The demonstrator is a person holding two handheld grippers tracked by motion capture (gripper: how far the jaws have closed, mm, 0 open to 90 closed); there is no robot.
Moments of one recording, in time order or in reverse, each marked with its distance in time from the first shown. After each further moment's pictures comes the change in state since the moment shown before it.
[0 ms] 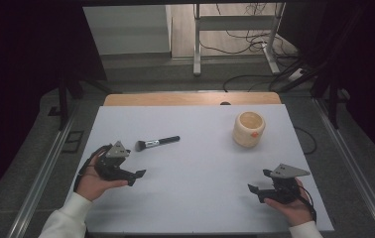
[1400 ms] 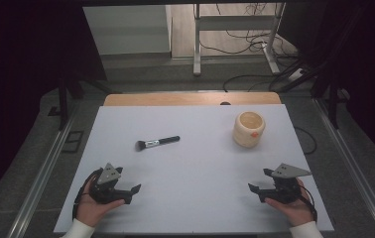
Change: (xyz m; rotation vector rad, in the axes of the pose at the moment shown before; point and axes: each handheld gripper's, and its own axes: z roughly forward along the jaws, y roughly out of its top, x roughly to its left) left arm -0.032 -0.066 0.006 -0.105 0.099 -0.136; right arm -0.001 0.000 -0.002 -0.017 0.004 -0.003
